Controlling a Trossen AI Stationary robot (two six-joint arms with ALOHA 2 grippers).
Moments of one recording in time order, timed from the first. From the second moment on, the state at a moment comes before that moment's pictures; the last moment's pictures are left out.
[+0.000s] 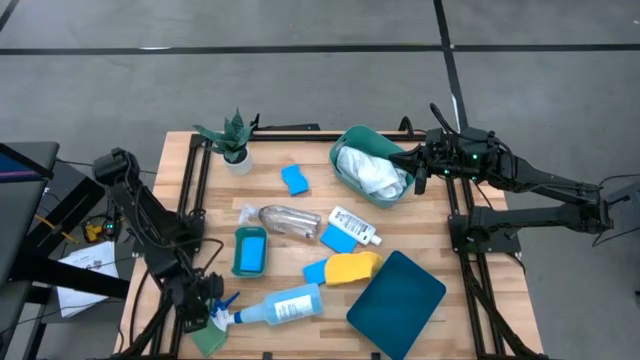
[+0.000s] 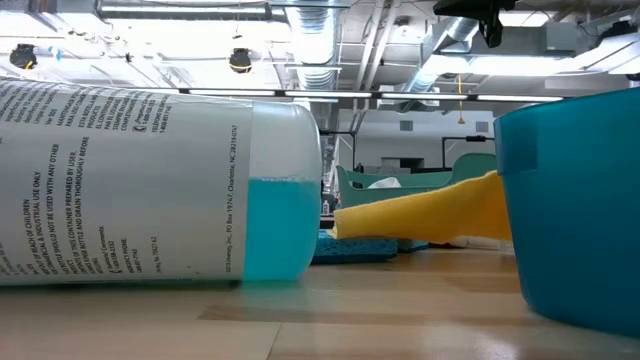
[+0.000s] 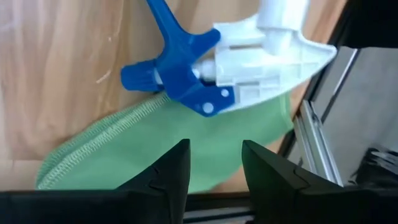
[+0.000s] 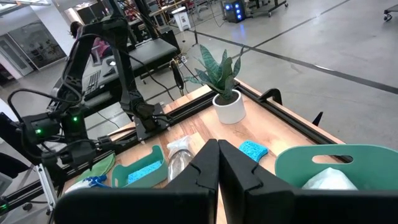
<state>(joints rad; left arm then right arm) -1.04 1.24 0.61 -0.50 0.12 -1.37 -0.28 0.80 0.91 -0.31 0.00 0.34</state>
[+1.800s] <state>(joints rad) -1.04 1.36 0.60 -0.59 0.12 -1.46 -0.28 0.81 0.91 -0.34 0.00 0.34</state>
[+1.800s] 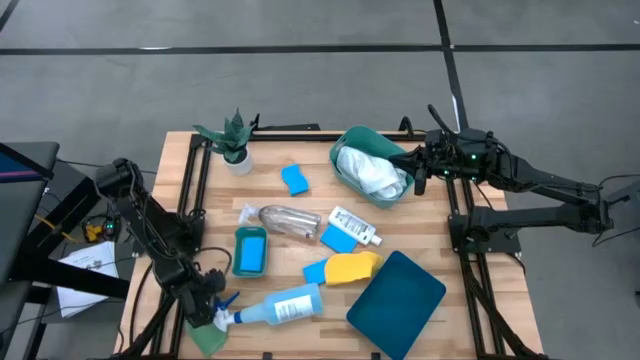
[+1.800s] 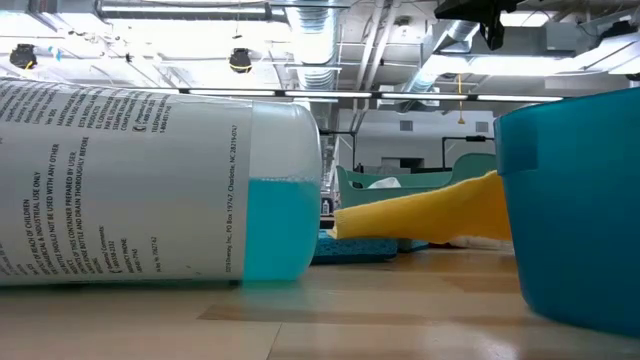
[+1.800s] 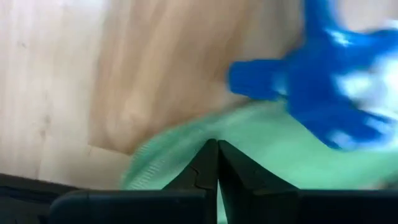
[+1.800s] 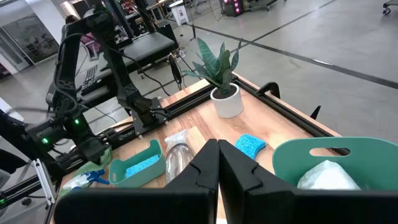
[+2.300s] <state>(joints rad) -1.14 1.29 0.61 -0.50 0.06 -1.60 -0.28 0.81 0.91 -0.34 0.00 0.34</state>
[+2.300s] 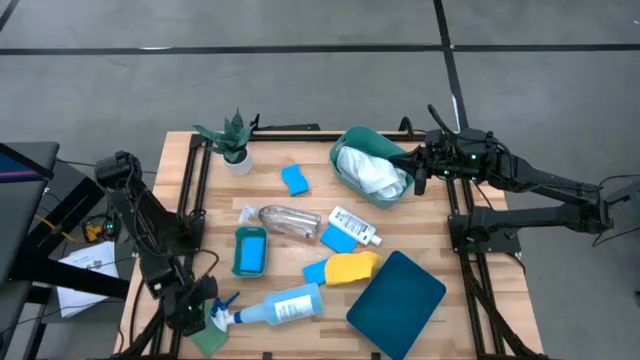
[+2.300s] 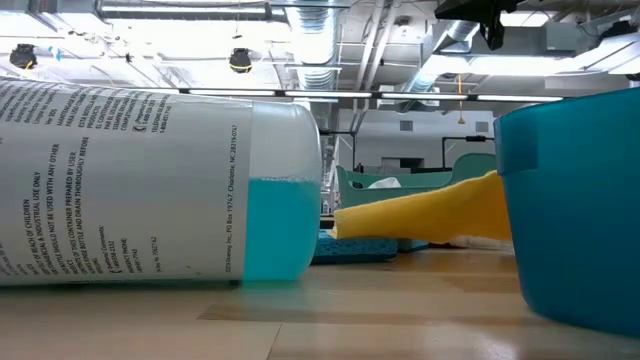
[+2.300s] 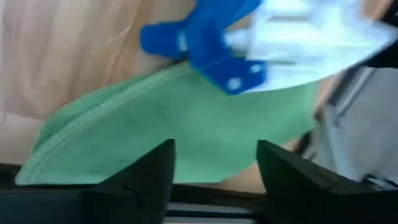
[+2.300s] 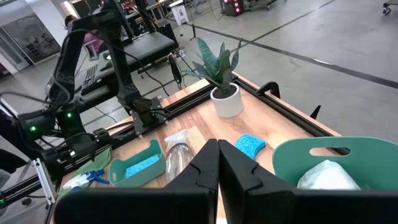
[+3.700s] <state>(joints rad) -1.20 1.30 0.60 -0.49 -0.15 -1.68 -0.28 0.85 0.91 -0.33 0.00 0.36</state>
